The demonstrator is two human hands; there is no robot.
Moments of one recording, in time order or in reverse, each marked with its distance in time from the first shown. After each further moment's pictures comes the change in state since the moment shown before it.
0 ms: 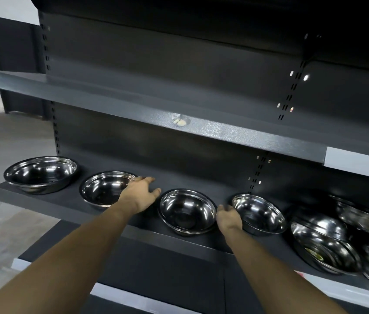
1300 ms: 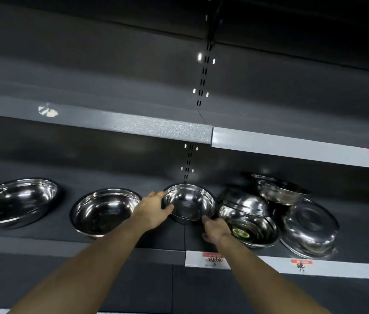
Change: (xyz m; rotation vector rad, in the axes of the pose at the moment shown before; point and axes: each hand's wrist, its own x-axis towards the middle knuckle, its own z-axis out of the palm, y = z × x) left_hand -0.022 0.202 0.159 -0.005 -0.167 0.239; right_hand 0.059 0.117 -0.152 0.171 -0.093 0.172
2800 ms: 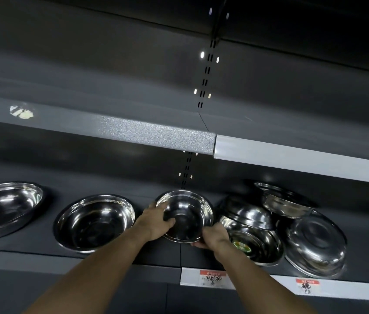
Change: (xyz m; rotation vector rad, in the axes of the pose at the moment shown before) left_hand 0.039 -0.004 0.033 -0.076 -0.125 -0.022; right_hand 0.031 -0.009 0.003 0.204 -0.066 0.061
